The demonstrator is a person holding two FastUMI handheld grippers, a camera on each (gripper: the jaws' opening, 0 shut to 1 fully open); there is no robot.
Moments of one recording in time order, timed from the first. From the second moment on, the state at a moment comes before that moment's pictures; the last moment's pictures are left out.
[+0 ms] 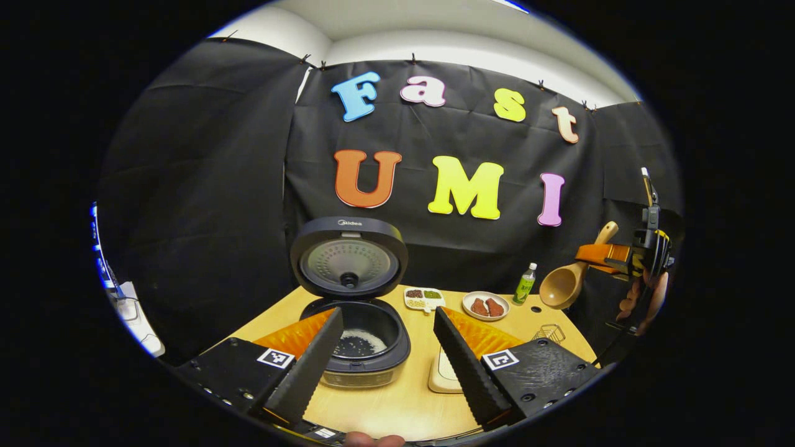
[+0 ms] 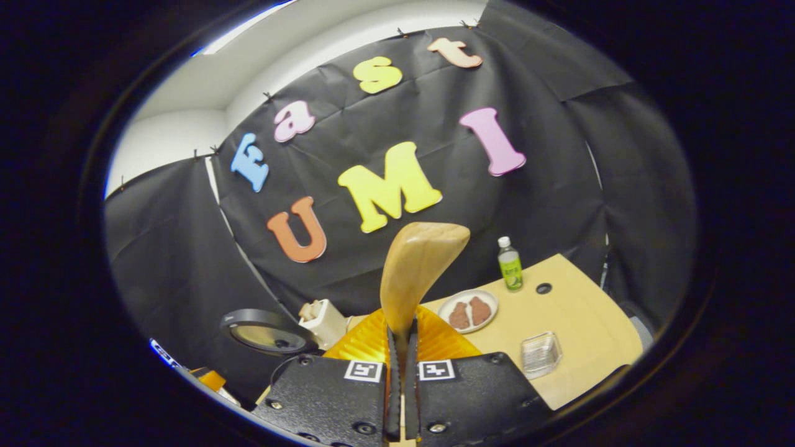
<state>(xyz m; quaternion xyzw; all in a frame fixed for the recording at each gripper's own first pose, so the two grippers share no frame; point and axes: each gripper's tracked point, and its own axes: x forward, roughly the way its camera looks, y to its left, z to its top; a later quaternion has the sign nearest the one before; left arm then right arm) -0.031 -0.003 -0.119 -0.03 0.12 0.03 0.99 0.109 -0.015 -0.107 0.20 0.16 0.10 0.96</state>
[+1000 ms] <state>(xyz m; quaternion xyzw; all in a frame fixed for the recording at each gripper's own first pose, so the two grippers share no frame) -0.025 -0.027 -0.122 0.02 0.14 0.07 0.99 0.188 -0.174 -0.268 0.14 0.24 -0.03 0.96</state>
